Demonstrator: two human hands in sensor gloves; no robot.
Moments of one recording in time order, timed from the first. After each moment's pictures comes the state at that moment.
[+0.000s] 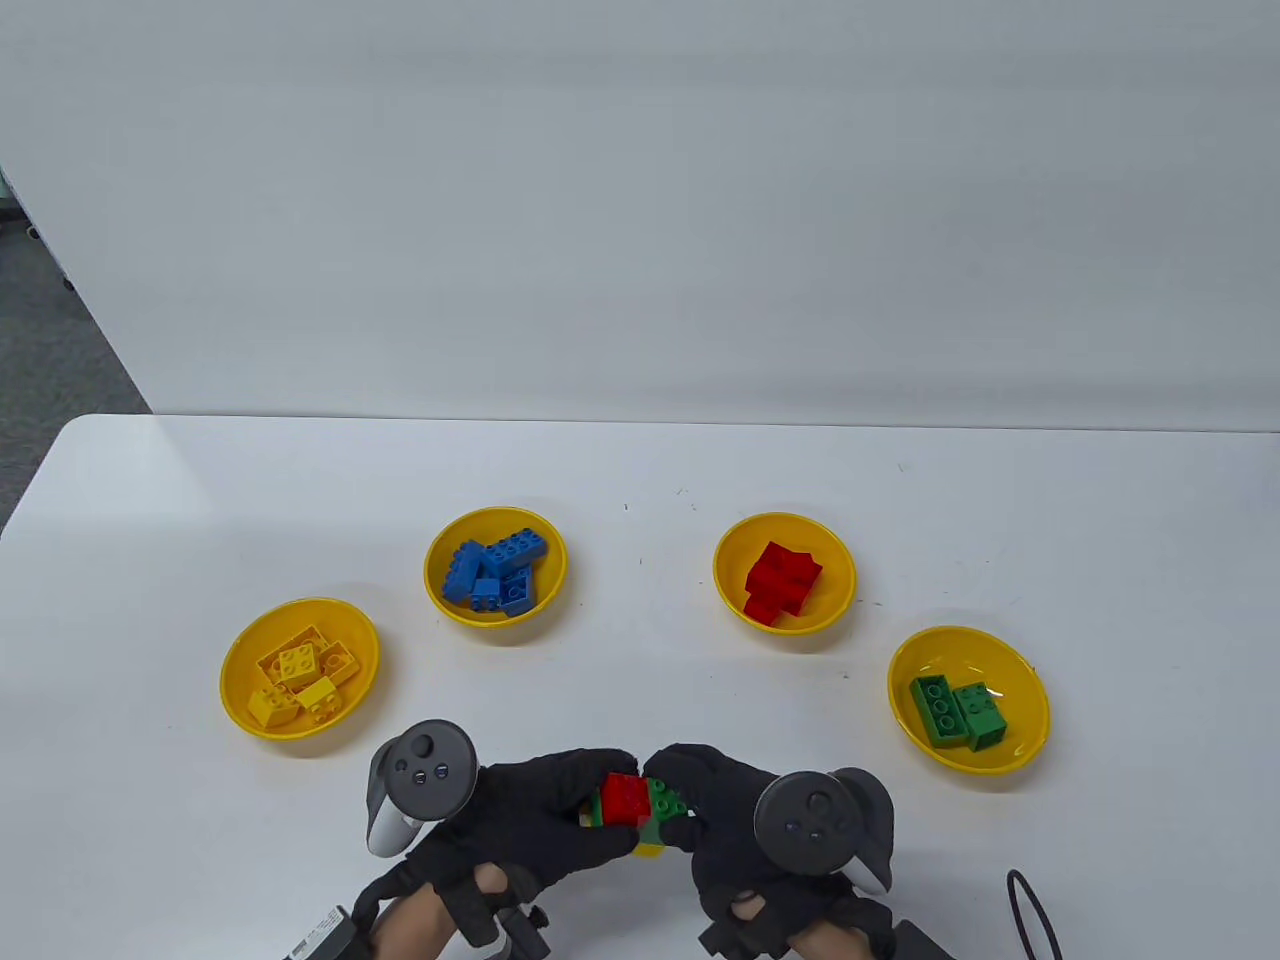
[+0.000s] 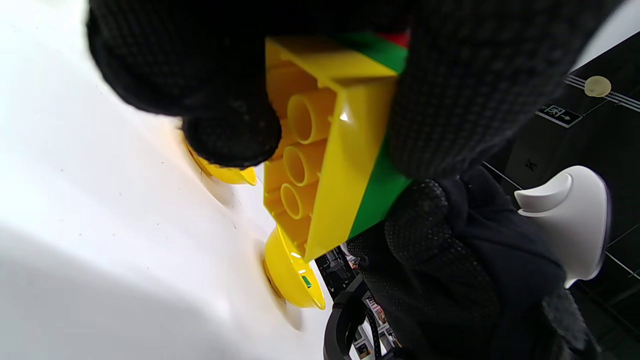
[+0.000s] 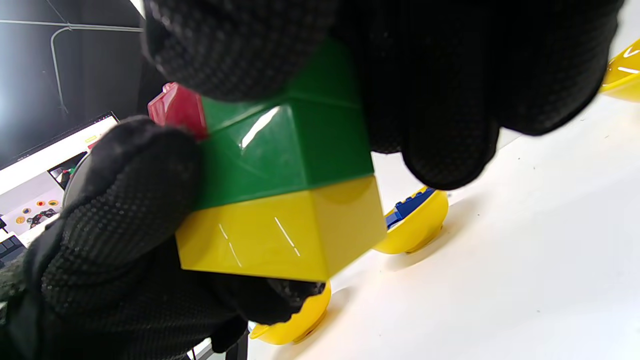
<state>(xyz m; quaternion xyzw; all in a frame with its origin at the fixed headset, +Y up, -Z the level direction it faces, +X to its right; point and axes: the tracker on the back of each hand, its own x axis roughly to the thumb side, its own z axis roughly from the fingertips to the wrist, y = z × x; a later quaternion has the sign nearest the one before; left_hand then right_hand) -0.161 -0.713 -0.278 -0.08 -0.30 0.51 0.80 0.079 -0.686 -0.253 0.26 -0.08 0.87 0.40</state>
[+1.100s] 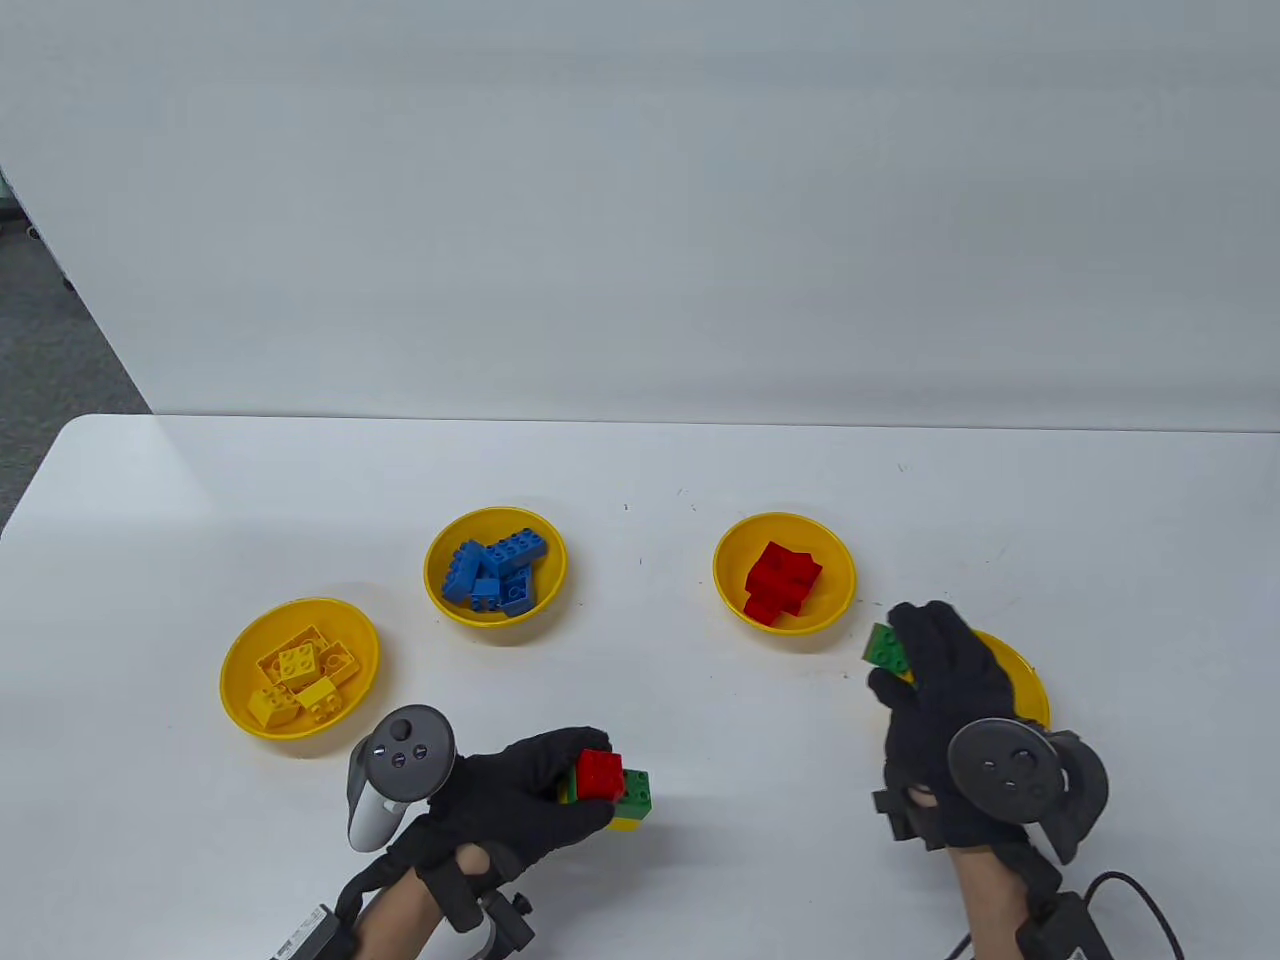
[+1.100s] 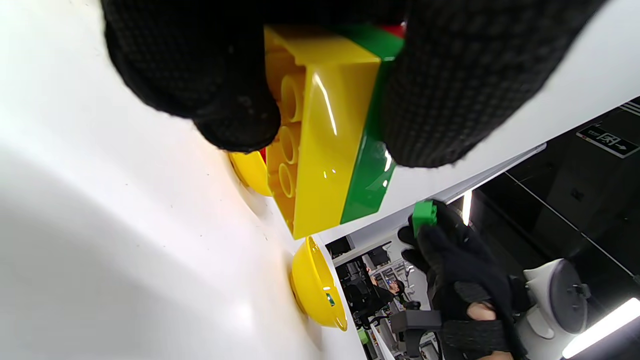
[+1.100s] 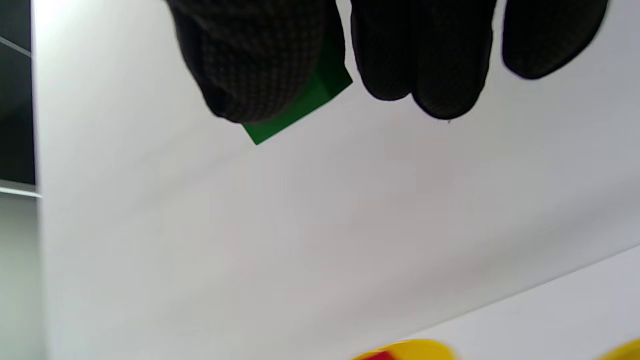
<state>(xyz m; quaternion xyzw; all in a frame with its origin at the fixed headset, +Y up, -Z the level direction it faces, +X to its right) -0.180 -0.723 -0.289 -0.11 -0.24 0.53 0.80 0.248 -0.647 -0.289 0.02 -0.29 0.93 0.23</state>
